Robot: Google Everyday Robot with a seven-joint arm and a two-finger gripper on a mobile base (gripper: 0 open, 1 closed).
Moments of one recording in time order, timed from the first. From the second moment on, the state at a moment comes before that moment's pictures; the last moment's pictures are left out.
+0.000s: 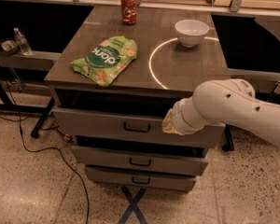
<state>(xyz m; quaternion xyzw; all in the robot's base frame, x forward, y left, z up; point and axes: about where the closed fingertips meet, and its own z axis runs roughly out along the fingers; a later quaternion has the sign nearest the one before) 0.544 -0.098 0.700 -0.71 0.65 -0.03 0.27</state>
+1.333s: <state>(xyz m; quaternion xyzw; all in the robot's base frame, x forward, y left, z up) 0.538 -0.159 0.705 -0.67 0.69 -0.06 0.27</state>
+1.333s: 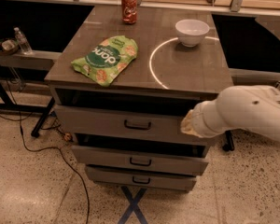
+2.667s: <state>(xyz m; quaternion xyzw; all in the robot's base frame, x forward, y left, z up) 0.491 -0.200 0.894 -0.65 0.69 -0.08 0.30</state>
